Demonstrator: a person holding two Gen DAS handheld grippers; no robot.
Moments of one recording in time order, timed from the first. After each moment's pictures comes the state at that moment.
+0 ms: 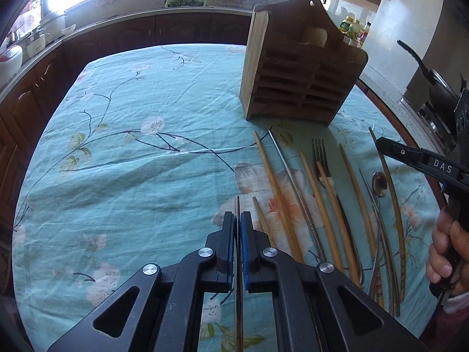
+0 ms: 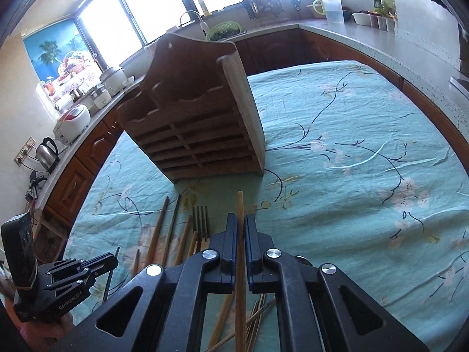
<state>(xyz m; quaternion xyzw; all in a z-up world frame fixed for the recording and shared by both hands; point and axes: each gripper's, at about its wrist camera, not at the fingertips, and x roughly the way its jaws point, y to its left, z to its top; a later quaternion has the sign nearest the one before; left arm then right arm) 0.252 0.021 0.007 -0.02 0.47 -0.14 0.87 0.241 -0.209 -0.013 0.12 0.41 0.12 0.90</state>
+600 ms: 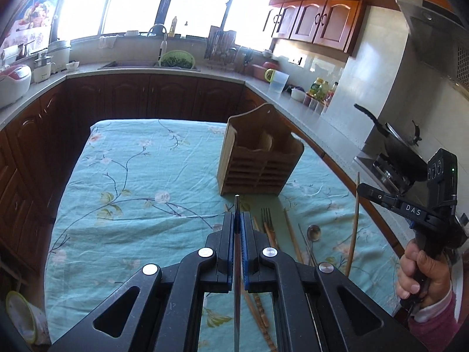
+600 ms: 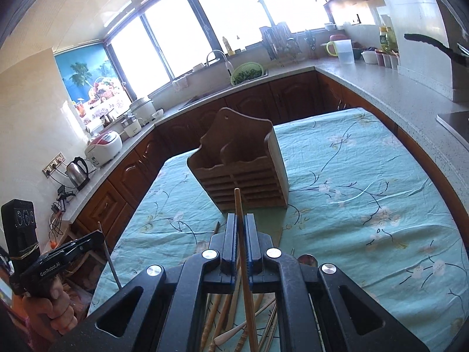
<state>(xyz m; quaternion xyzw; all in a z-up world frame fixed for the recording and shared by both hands) 0.158 0.076 0.122 -0.08 0.33 -0.19 0.92 0.176 -0.214 0.077 0.14 0.32 0.16 0.92</state>
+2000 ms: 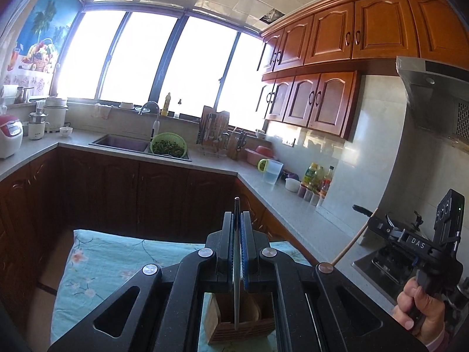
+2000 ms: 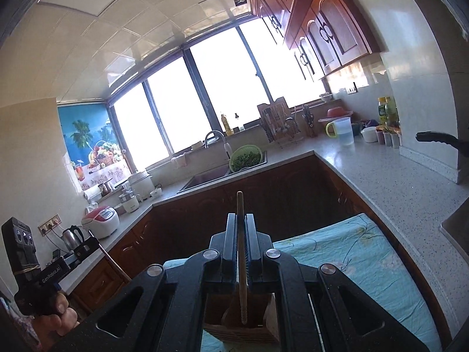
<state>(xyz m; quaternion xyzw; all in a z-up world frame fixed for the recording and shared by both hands) 0.285 0.050 0.168 -0.11 0.16 -0.18 0.96 0.276 -0.242 0.204 0.16 0.15 0.12 0.97</state>
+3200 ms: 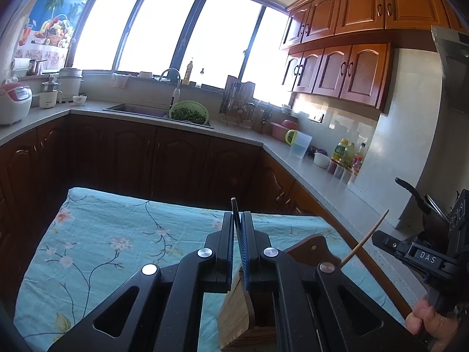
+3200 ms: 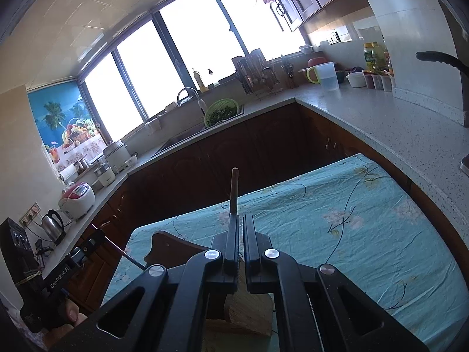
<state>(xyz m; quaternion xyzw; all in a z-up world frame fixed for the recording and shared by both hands) 0.380 0.002 0.070 -0.12 0.21 -0.14 0.96 0.343 -0.233 0.091 0.18 0.26 0.09 0.95</state>
